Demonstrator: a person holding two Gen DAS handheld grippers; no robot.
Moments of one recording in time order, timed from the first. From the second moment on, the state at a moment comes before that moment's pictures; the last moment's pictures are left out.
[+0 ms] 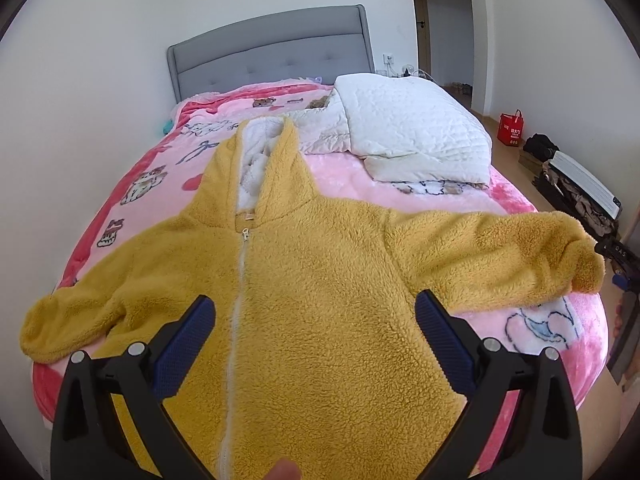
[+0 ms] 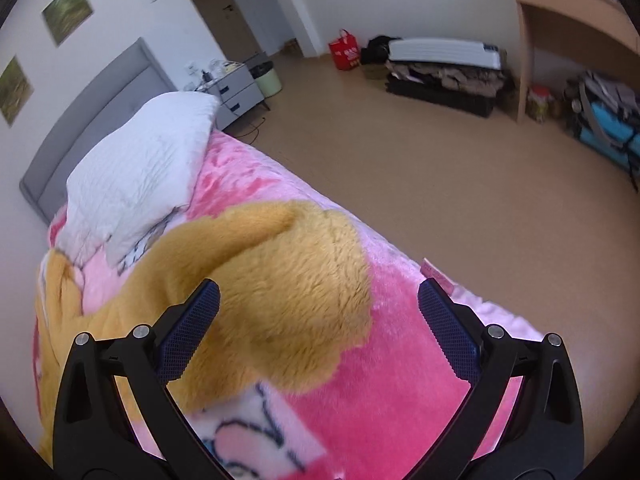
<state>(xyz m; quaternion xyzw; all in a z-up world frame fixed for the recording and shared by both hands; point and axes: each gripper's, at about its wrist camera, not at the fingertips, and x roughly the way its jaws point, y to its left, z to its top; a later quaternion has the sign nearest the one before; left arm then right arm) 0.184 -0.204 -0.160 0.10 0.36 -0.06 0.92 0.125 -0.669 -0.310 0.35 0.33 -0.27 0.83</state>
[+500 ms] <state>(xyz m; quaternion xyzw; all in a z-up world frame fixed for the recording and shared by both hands) 0.179 -0.160 -0.142 0.10 0.35 -0.03 0.93 0.151 -0.641 -0.293 0.41 0.26 -0.16 0.86</state>
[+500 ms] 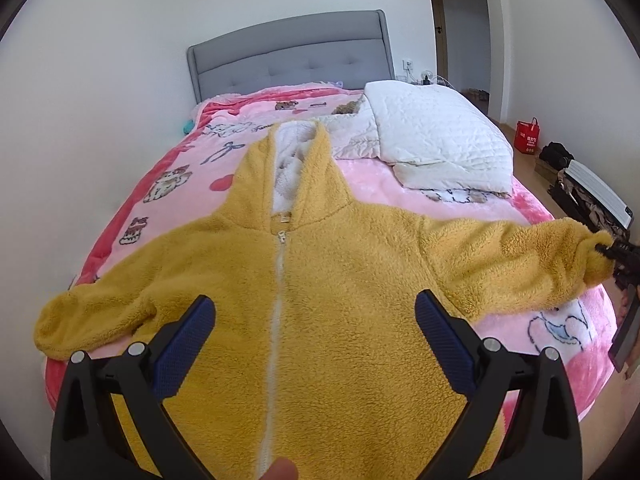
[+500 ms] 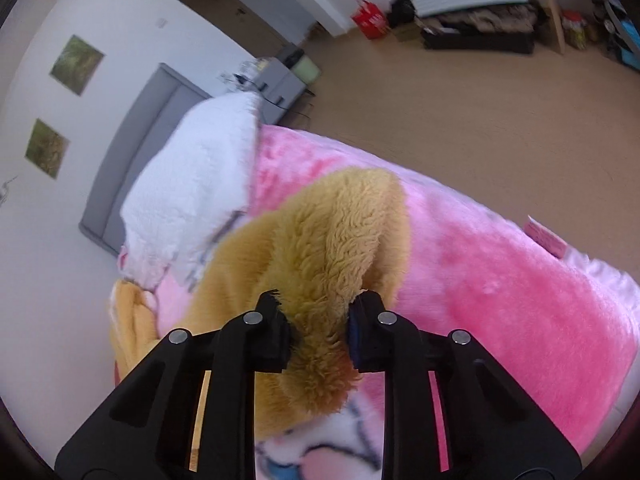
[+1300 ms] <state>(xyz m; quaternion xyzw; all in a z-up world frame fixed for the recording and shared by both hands) 0.148 0.111 -0.170 0.04 0.35 0.07 0.93 0.377 -0.003 -0.176 0.11 0.40 0.21 0.88</state>
